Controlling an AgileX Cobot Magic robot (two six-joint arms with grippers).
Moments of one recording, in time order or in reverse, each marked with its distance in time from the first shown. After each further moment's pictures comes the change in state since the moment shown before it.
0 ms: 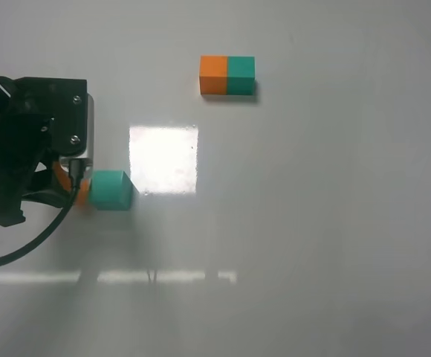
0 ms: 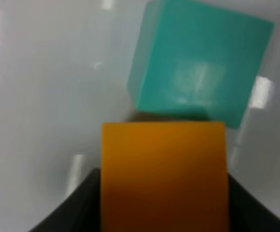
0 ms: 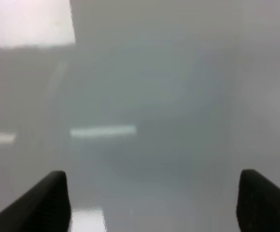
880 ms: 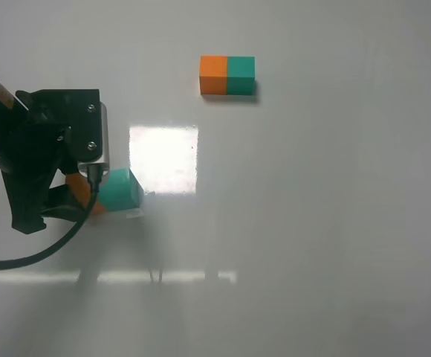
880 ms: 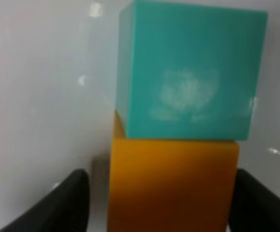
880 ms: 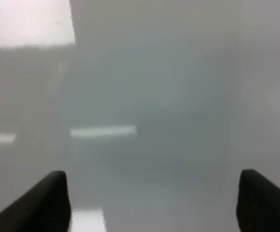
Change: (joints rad) left arm 0.000 0.021 0.028 -0.048 -0.056 -0.032; right arm 0.000 0.000 0.000 0.000 0.000 0.000
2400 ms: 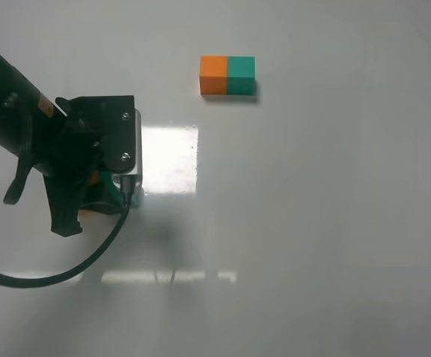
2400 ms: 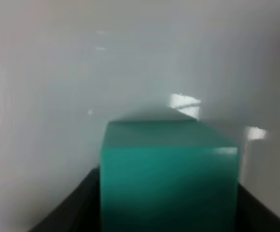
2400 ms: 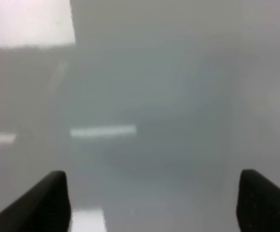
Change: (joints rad) left arm -0.070 0.052 0.000 -0.022 -0.107 0.043; right arm 0.000 0.000 0.000 0.000 0.000 0.000
